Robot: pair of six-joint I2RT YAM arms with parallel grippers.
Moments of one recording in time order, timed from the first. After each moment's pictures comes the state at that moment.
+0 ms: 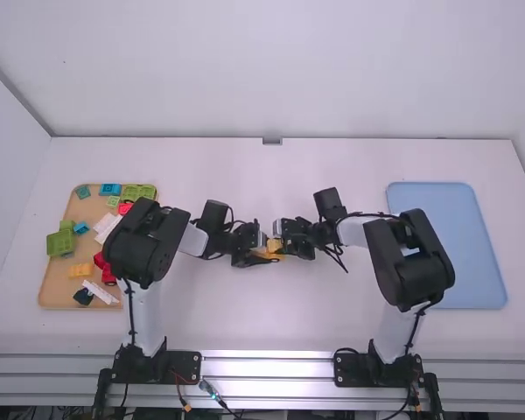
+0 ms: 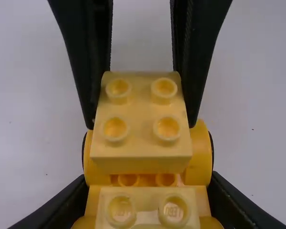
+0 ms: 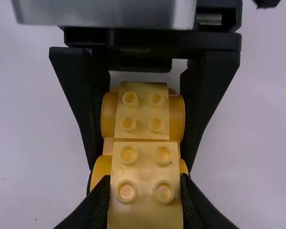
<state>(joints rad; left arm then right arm) -0.28 2.07 0.77 0.34 0.95 0.96 0.33 1.94 0.87 -0.11 -0.87 -1.17</state>
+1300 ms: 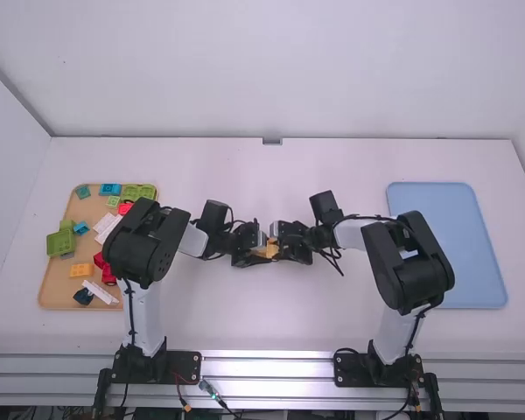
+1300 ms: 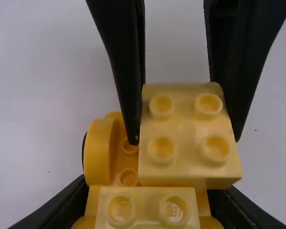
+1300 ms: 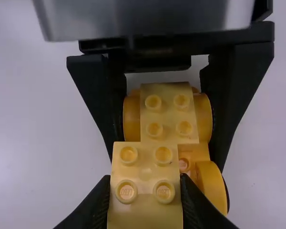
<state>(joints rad) -0.28 2.07 0.77 0.36 0.94 0.94 0.36 1.92 0.86 -0.14 -0.85 -1.09</state>
